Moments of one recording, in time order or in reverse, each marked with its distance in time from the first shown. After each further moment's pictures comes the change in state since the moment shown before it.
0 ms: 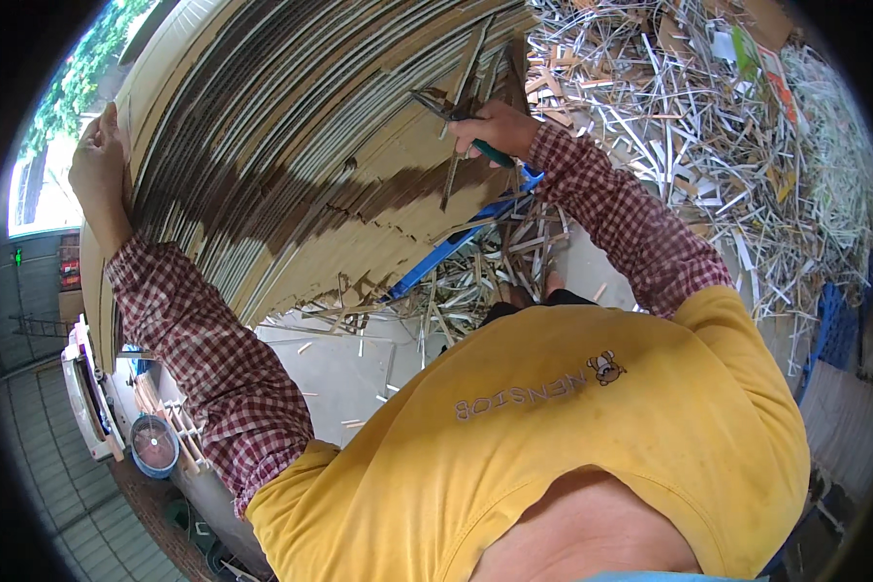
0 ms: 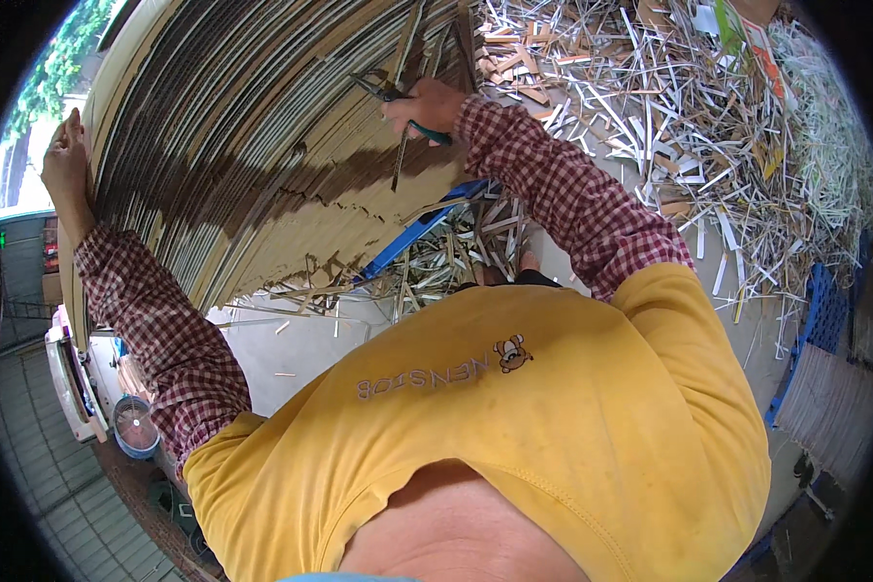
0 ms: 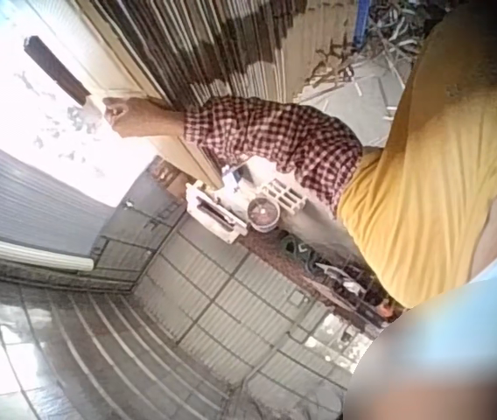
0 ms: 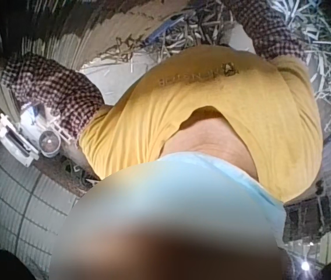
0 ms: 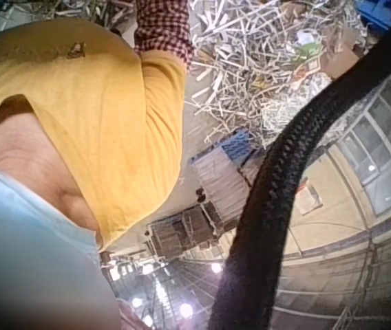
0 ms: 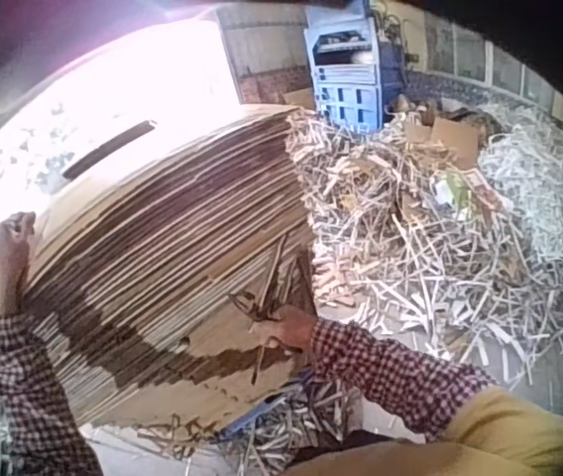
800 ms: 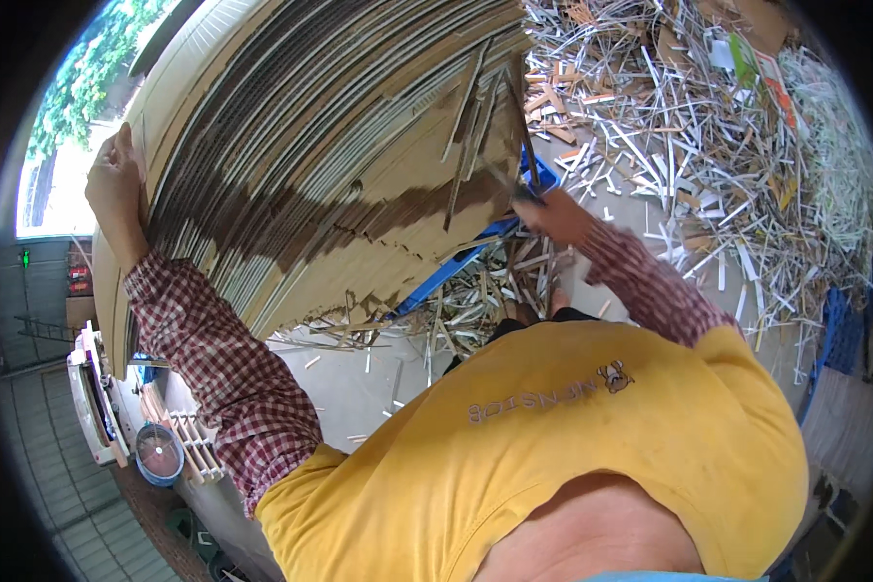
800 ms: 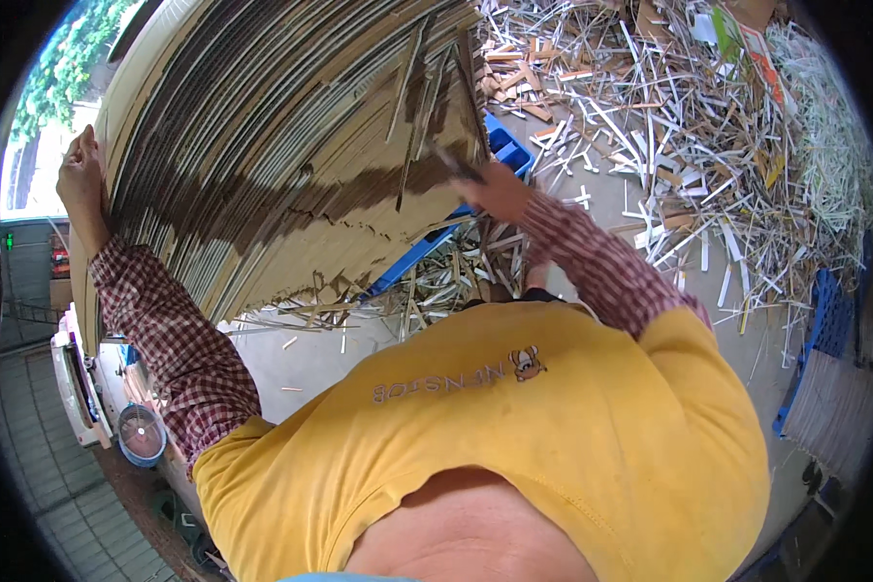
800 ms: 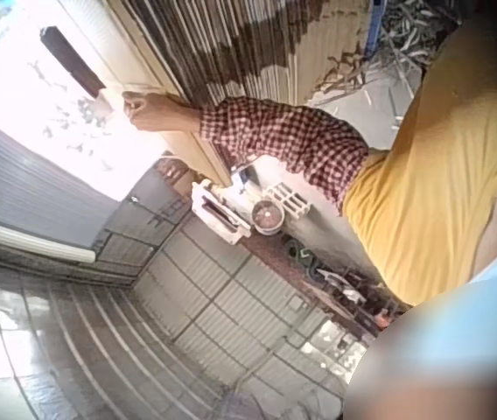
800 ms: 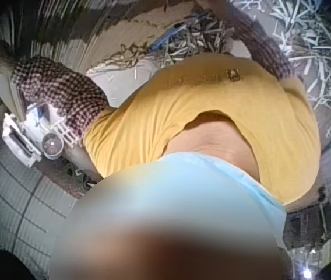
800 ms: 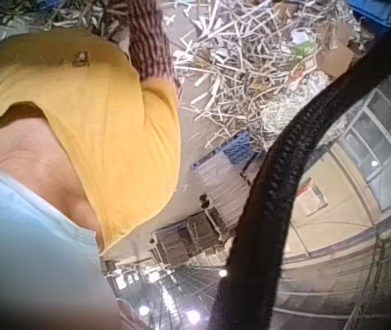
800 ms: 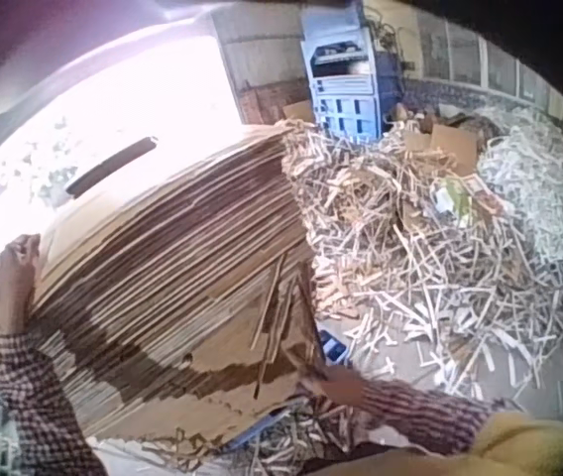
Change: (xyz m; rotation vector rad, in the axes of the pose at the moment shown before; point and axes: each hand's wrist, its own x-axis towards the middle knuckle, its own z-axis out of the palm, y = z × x) left_hand -0.006 0.007 -0.004 -0.010 -0.007 -0.013; right_hand -0.078 0.052 0.023 0.071 0.219 -0.035
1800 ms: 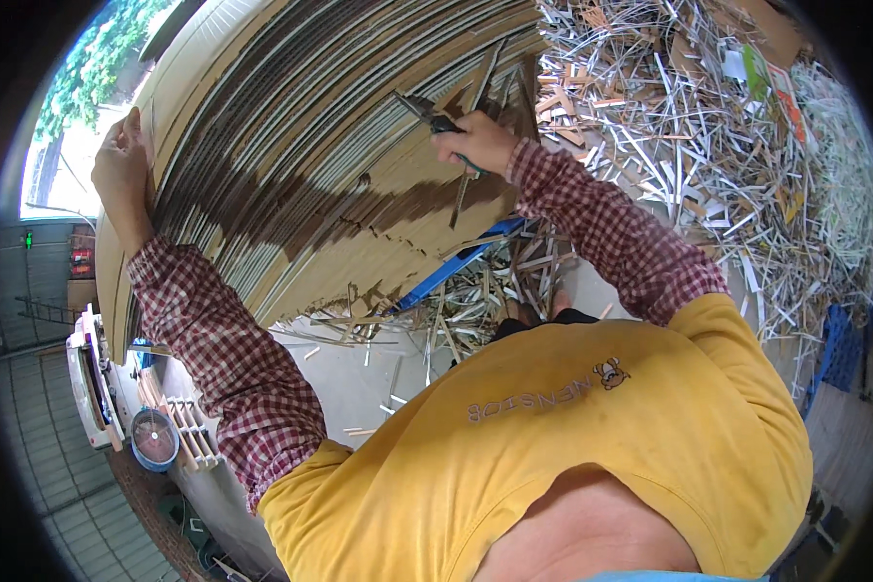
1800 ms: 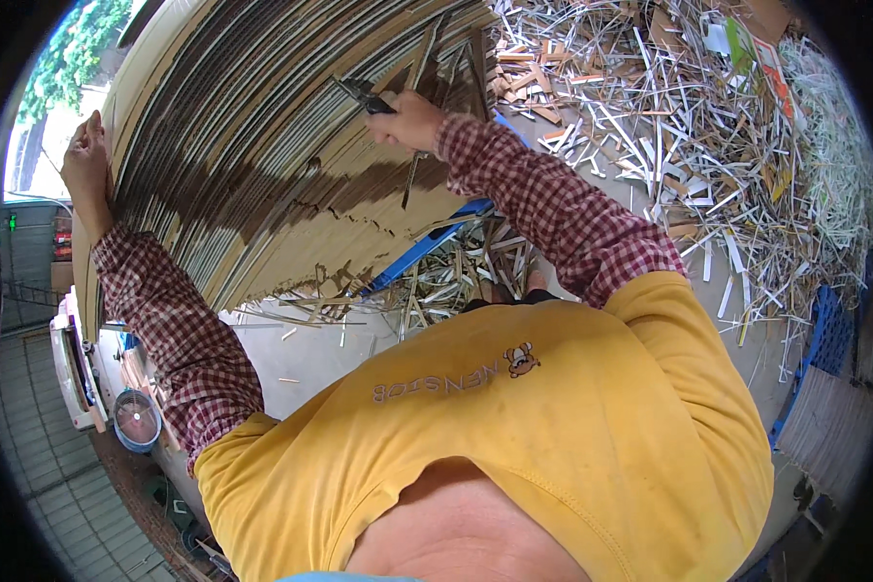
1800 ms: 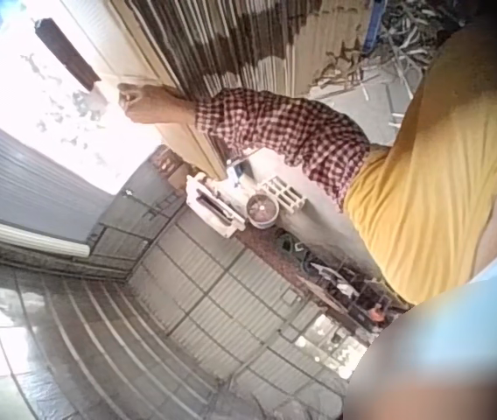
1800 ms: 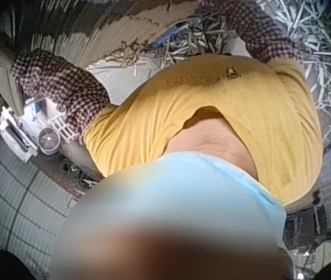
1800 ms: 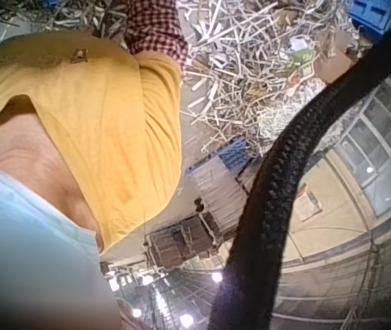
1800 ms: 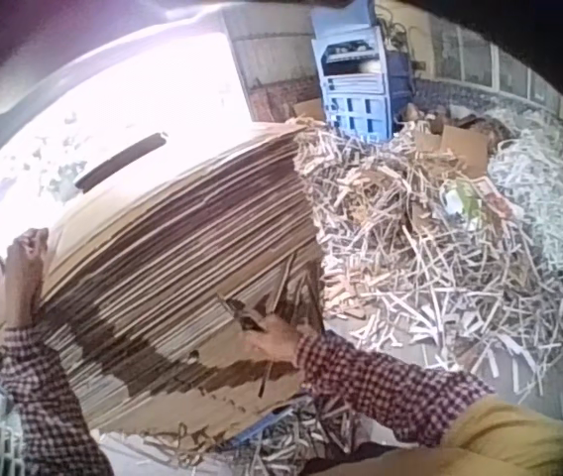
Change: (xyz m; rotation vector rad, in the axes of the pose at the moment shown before) left_hand -0.007 0.008 -0.004 -0.028 0.015 0.025; right_hand 0.103 -0.062 0.022 0.049 -0.068 -0.195
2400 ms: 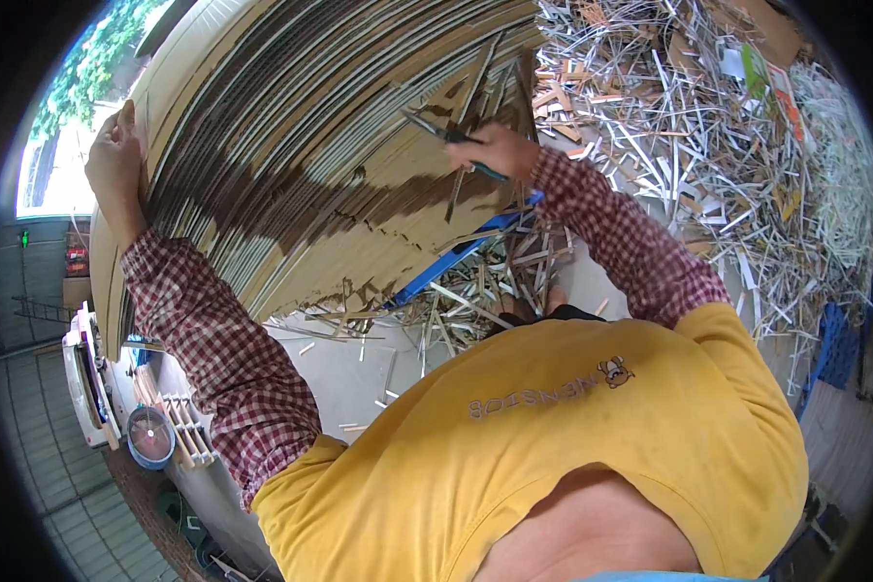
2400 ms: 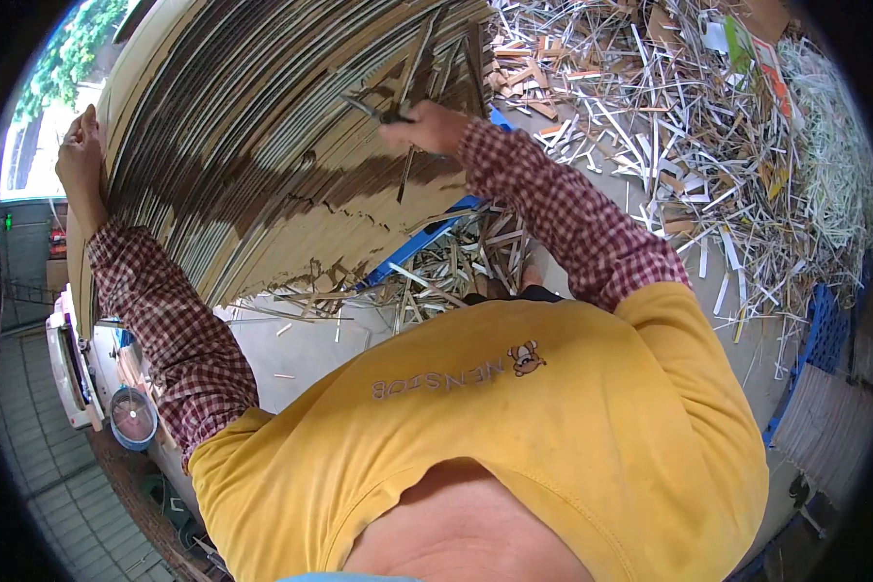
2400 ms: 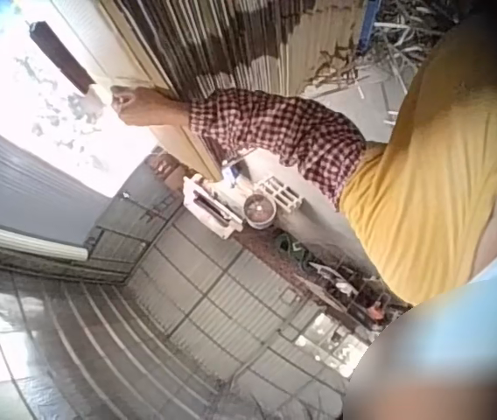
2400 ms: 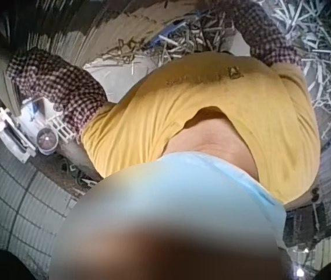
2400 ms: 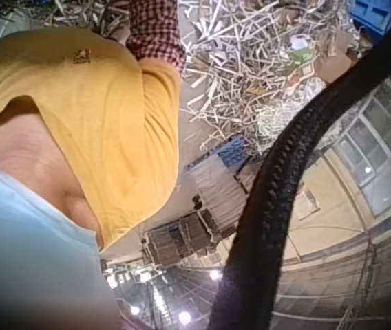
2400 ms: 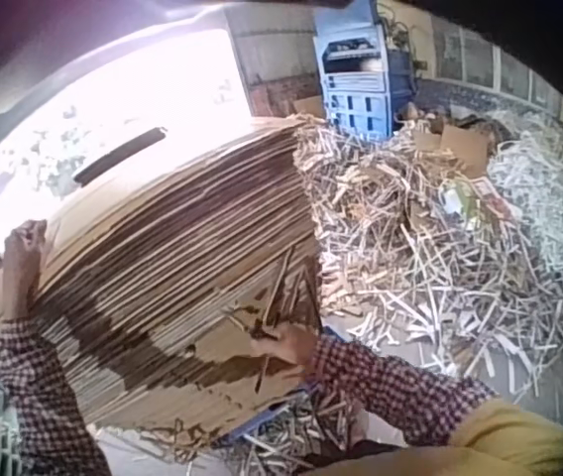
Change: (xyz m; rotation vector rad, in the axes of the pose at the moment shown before) left_hand 0.005 -0.006 0.002 0.089 0.002 -0.016; right_hand -0.007 0.042 -0.015 -0.099 -0.148 -0.065
